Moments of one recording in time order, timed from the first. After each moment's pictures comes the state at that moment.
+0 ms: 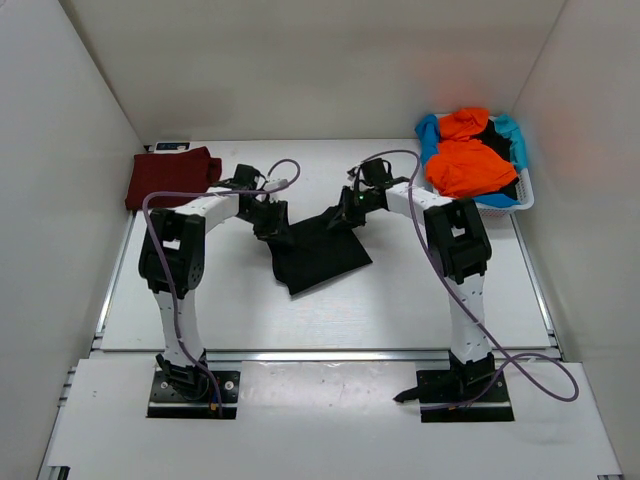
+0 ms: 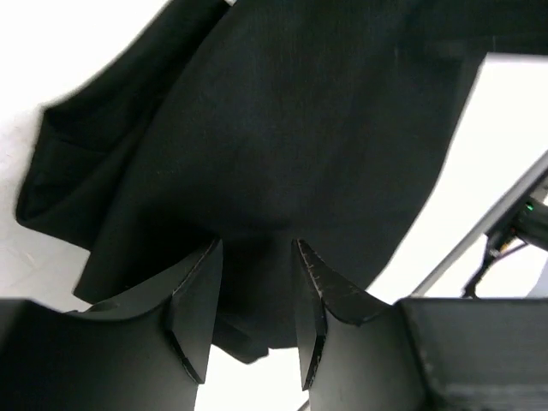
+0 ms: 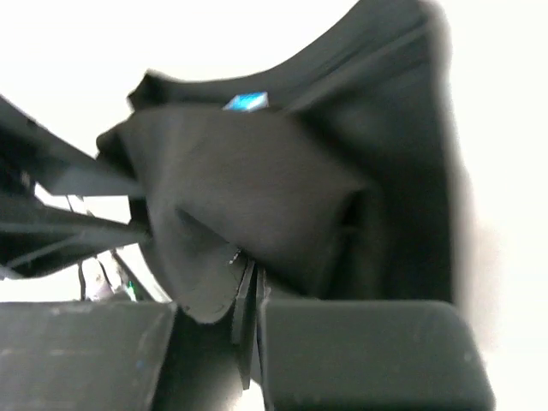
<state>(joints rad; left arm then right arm) -0.25 1.99 1.39 -0.60 0.63 -0.09 0.40 2.18 1.61 -0.41 -0.65 0.55</state>
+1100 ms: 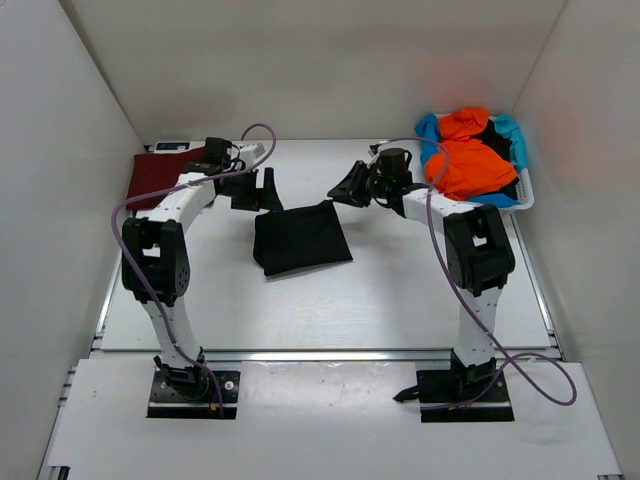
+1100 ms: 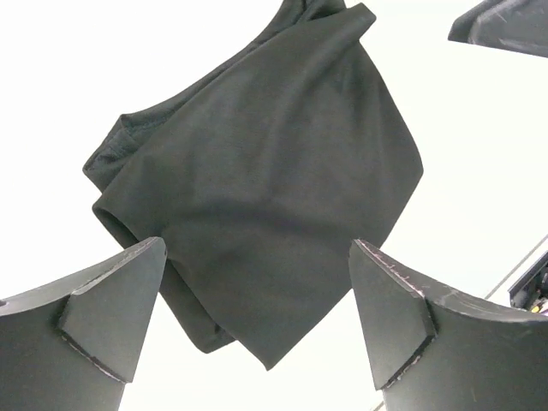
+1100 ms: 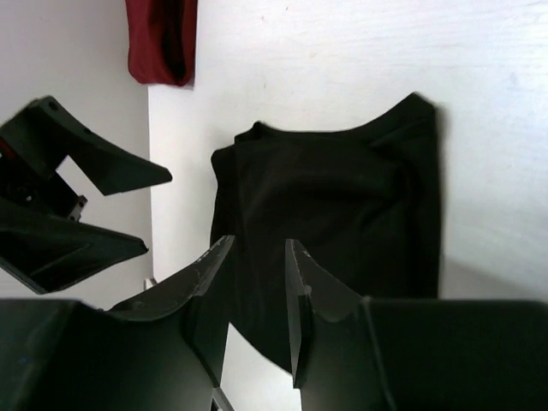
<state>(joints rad) -0.14 1.92 1.52 -0.58 0.57 -0.04 0.33 2.05 1.40 0.14 -0.58 0.85</state>
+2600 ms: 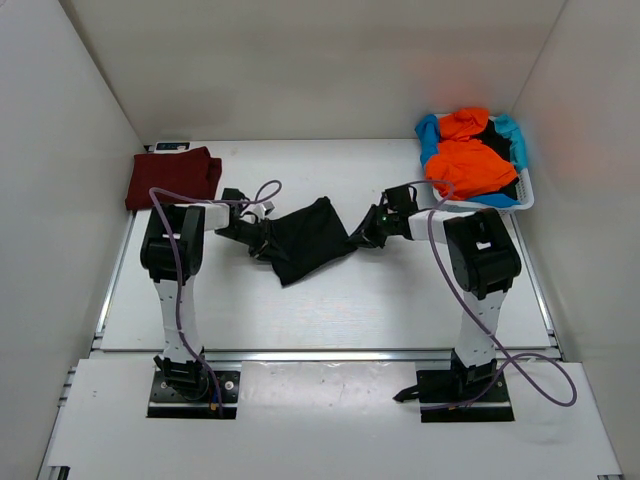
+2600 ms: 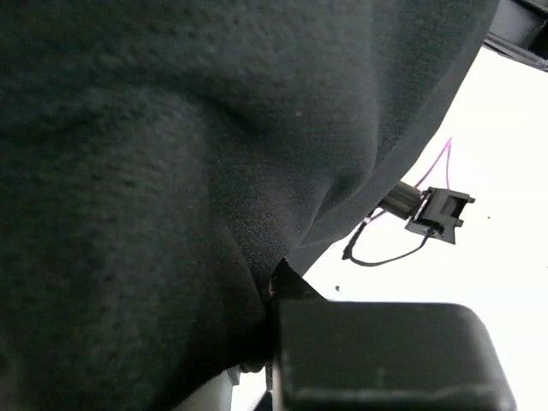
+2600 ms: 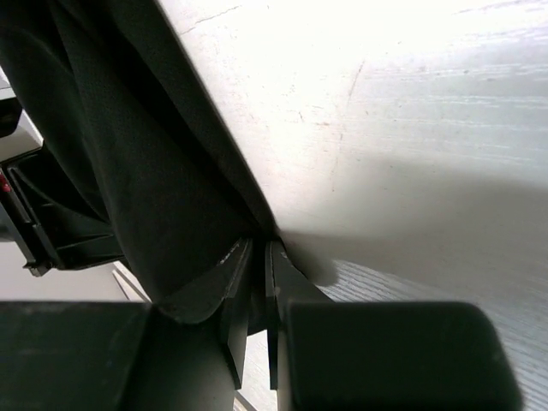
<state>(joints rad) -0.15 2.14 1.25 -0.50 0.93 -0.27 0.31 1.99 1.13 -0.05 -0.50 0.85</state>
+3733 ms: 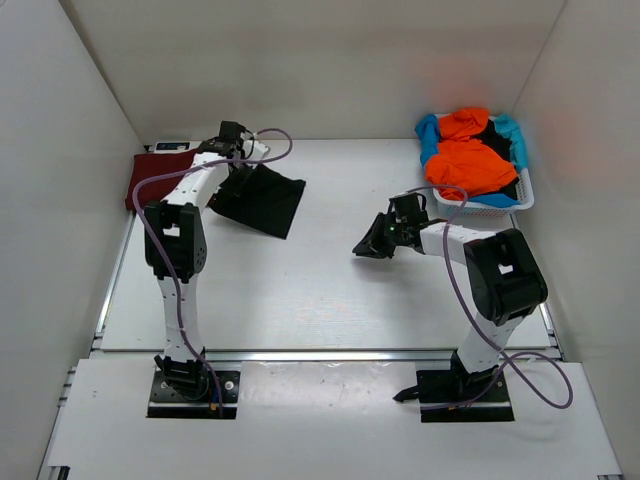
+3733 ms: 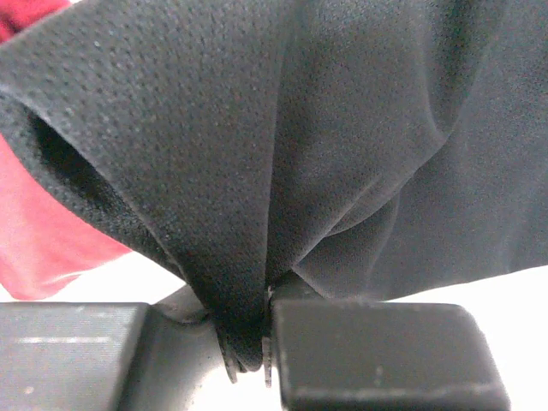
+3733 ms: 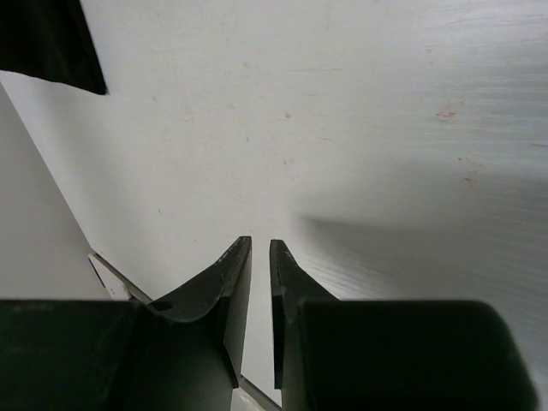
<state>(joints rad) -0.17 2.17 1.90 -0.80 -0.11 0.49 0.33 1.76 0.95 -0.07 -0.46 0.83</state>
